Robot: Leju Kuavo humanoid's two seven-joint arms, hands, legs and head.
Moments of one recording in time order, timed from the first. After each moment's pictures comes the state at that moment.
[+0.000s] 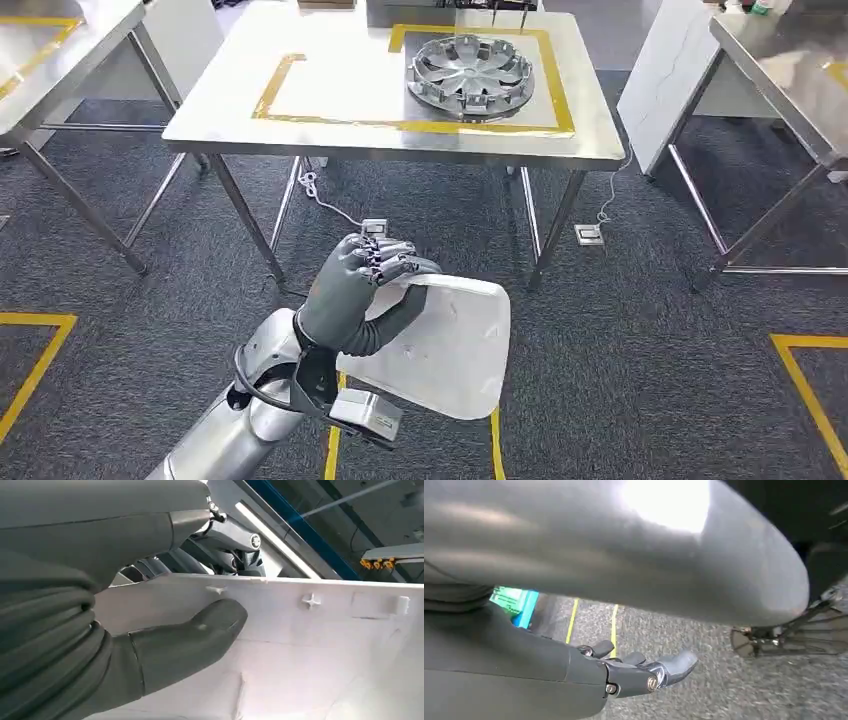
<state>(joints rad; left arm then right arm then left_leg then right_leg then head) -0.37 -0.04 -0.64 -1.55 -0.62 0.22 -0.43 -0.03 0.13 -0.89 -0.17 0.68 0.05 0.21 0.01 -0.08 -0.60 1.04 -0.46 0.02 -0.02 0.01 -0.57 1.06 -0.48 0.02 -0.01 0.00</state>
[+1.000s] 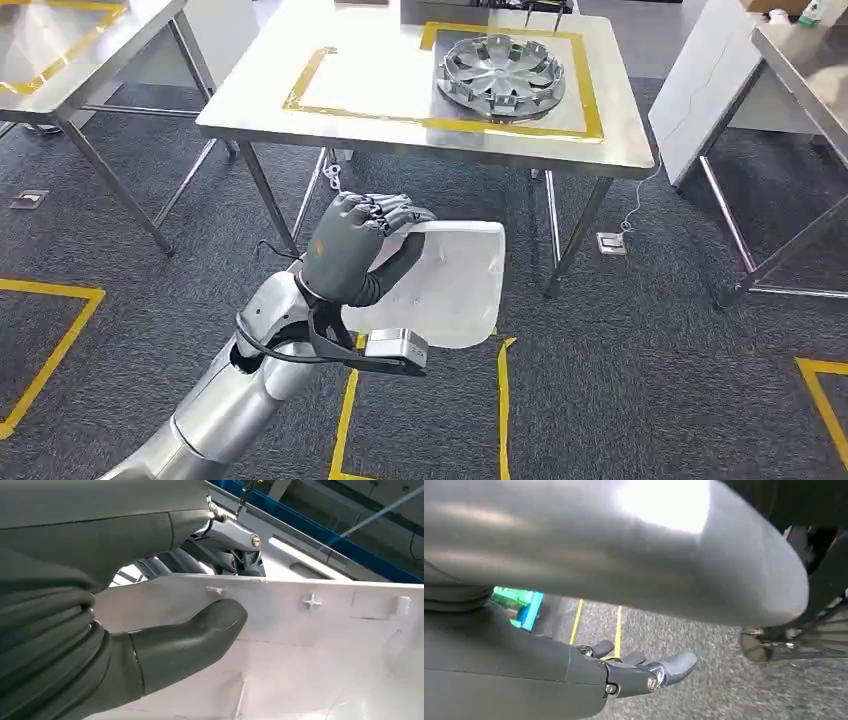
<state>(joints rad) -0.50 -0.05 -0.62 -1.42 -0.78 0.28 -0.31 -0.03 0.14 -0.91 -0.17 0.69 0.06 0.21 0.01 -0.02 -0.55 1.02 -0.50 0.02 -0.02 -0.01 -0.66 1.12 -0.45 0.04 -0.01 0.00</state>
